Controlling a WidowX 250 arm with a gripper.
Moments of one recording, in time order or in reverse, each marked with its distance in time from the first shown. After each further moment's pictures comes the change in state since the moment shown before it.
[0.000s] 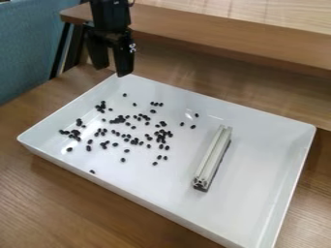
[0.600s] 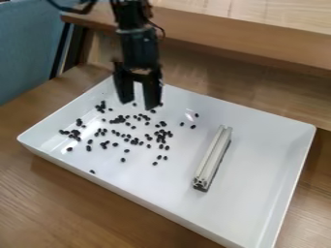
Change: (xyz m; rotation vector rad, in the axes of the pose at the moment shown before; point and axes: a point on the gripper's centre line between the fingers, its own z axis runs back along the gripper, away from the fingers) arm 0.008 -0.053 -0.049 -0.085 0.075 0.007
